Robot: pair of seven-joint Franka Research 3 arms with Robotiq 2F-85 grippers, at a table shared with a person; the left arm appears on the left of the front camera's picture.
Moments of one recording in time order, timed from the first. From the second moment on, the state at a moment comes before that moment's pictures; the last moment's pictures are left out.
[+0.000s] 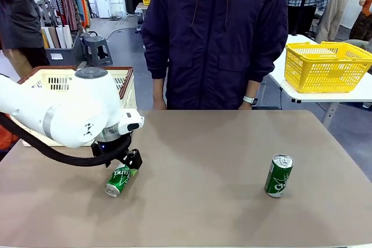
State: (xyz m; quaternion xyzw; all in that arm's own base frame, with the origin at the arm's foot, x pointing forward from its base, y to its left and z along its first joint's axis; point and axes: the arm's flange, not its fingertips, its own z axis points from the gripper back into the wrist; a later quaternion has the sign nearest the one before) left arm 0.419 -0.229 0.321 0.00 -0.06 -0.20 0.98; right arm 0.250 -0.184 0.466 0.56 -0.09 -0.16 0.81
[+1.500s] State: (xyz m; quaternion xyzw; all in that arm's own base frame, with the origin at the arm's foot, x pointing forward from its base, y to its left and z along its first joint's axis) left arm 0.377 -0.209 0.425 0.02 -0.07 -0.12 0.99; right arm 0.250 -0.184 0.466 0.56 -0.09 -0.16 0.81
